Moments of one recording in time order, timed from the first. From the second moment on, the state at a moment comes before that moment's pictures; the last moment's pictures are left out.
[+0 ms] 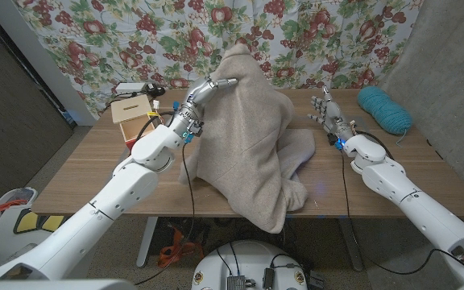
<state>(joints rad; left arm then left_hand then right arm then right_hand) 1.00 0.66 0.35 -1.99 -0.71 -0.21 -0.05 0.98 0.16 0.70 -0.16 0.19 0.74 -0.05 0.21 0.61 0.58 -0.19 1.56 1.24 1.06 -0.18 1.34 1.09 0.79 -0.09 1.54 1.00 -0.84 -0.62 -0.35 -1.41 0.66 0.15 0.03 0.15 0.05 -0.02 0.01 0.21 0.12 0.00 0.19 0.18 0.11 0.05 0.20 0.19 0.00 0.00 0.20 0.19 0.19 0.14 0.19 0.17</state>
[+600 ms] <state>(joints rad) 1.06 0.68 0.27 -2.02 -0.66 -0.23 0.07 0.98 0.16 0.70 -0.17 0.19 0.74 -0.05 0.21 0.61 0.58 -0.19 1.56 1.24 1.06 -0.18 1.34 1.09 0.79 -0.09 1.54 1.01 -0.81 -0.61 -0.37 -1.37 0.65 0.14 0.05 0.15 0.05 -0.02 0.01 0.21 0.12 0.00 0.19 0.18 0.11 0.05 0.20 0.19 0.00 0.00 0.20 0.19 0.19 0.14 0.19 0.17</state>
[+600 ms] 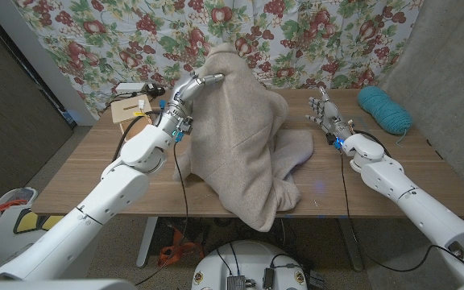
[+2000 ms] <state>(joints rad) 1.20 0.63 0.09 -2.06 -0.50 -0.27 0.29 0.96 0.17 0.72 -0.16 0.18 0.73 -0.05 0.24 0.71 0.58 -0.19 1.56 1.24 1.06 -0.18 1.34 1.10 0.79 -0.09 1.54 1.01 -0.76 -0.60 -0.39 -1.34 0.64 0.11 0.08 0.15 0.05 -0.02 0.01 0.21 0.12 0.00 0.19 0.18 0.11 0.05 0.20 0.19 0.00 0.00 0.20 0.19 0.19 0.14 0.19 0.17</state>
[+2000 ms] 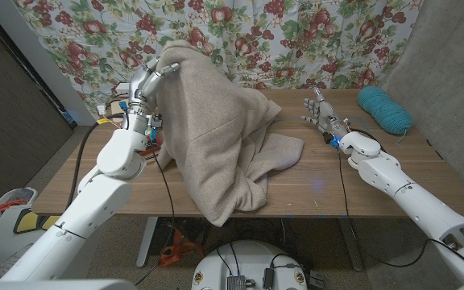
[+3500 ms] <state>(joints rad) 1.30 0.54 -0.04 -2.14 -0.39 -0.25 0.41 0.96 0.17 0.72 -0.16 0.18 0.74 -0.05 0.22 0.71 0.58 -0.19 1.56 1.24 1.06 -0.18 1.33 1.10 0.79 -0.09 1.54 1.01 -0.71 -0.58 -0.43 -1.28 0.63 0.09 0.12 0.15 0.05 -0.02 0.01 0.21 0.12 0.00 0.19 0.18 0.11 0.05 0.20 0.19 0.00 0.00 0.20 0.19 0.19 0.14 0.19 0.17</state>
